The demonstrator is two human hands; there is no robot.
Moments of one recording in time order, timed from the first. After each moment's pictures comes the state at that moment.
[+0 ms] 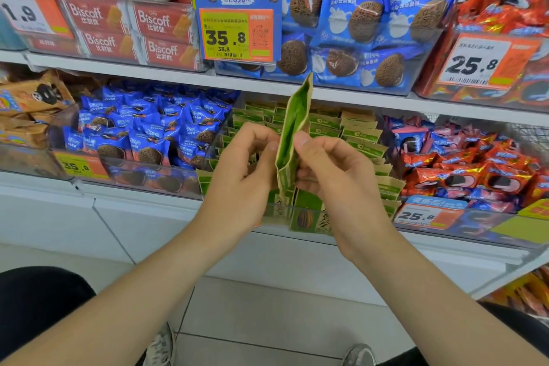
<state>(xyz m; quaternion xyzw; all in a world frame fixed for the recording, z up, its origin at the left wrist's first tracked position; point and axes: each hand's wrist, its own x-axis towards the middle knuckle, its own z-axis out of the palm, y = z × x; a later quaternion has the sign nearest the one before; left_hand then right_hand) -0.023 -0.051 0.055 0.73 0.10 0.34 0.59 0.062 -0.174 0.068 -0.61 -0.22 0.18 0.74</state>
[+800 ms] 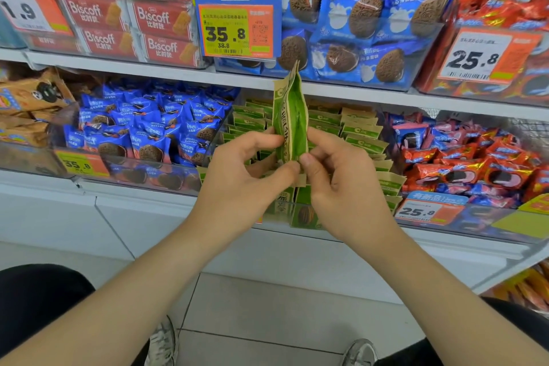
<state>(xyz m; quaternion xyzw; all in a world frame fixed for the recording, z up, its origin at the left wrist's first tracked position) -0.028 -0.051 0.054 0.68 0.12 0.31 0.65 0.080 -0.181 0.057 -0.74 -0.47 -0.05 0.49</state>
